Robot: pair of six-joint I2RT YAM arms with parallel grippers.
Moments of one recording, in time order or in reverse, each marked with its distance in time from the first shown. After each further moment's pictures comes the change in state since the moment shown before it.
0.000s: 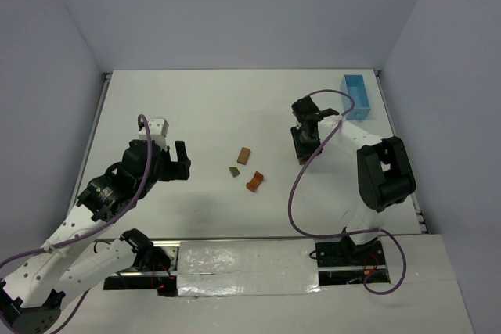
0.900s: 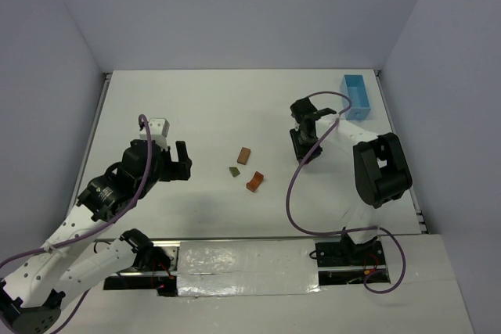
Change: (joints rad) left arm 0.000 0.000 0.000 0.007 0.018 0.003; right arm 0.000 0.042 0.014 -0.018 -0.011 -0.007
